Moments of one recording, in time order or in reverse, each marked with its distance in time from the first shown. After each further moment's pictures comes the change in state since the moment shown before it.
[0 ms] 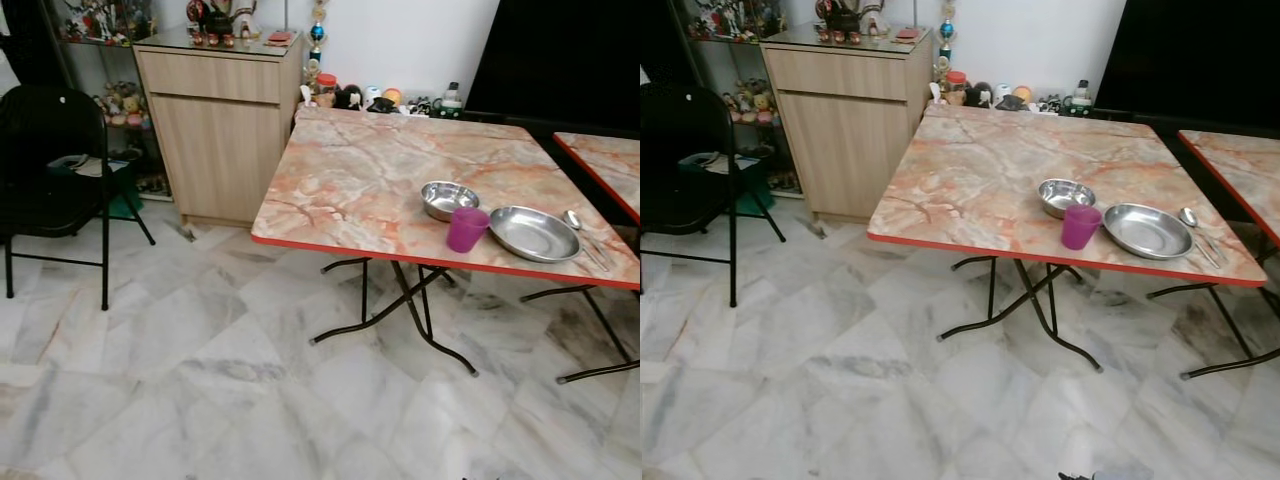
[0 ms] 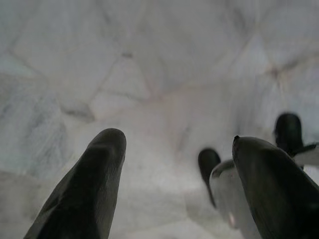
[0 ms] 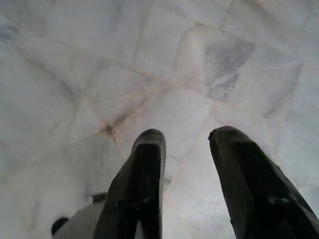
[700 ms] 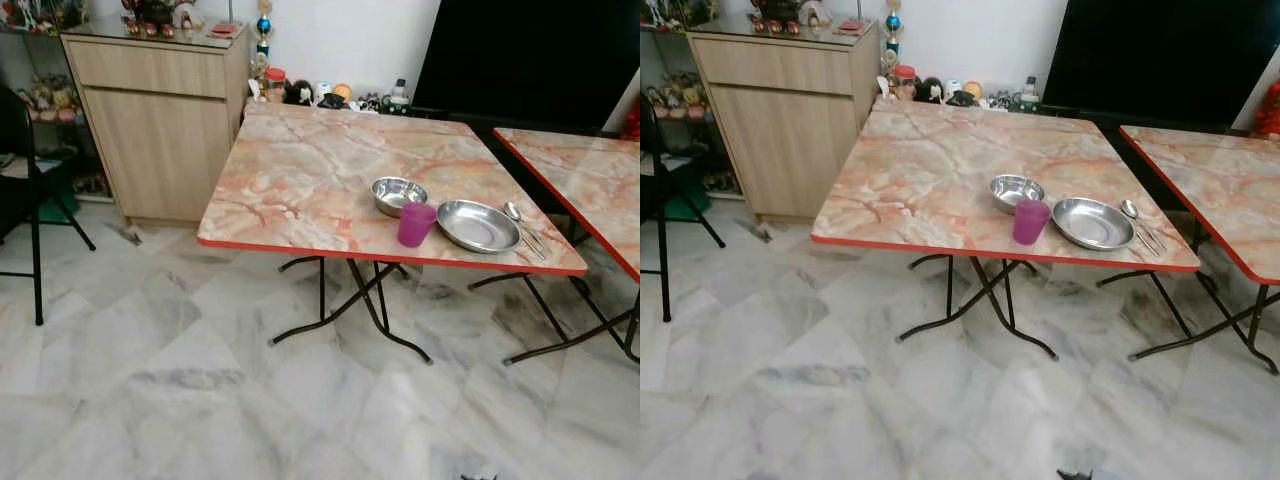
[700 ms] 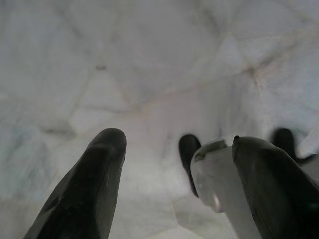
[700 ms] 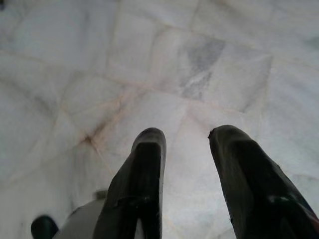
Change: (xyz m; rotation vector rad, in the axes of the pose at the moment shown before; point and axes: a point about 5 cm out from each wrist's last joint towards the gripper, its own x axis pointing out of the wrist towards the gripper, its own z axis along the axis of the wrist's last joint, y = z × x) left arm -0.004 0.008 -0.012 0.001 0.033 0.021; right arm 0.000 0.008 0.000 0.005 -0.001 0.021
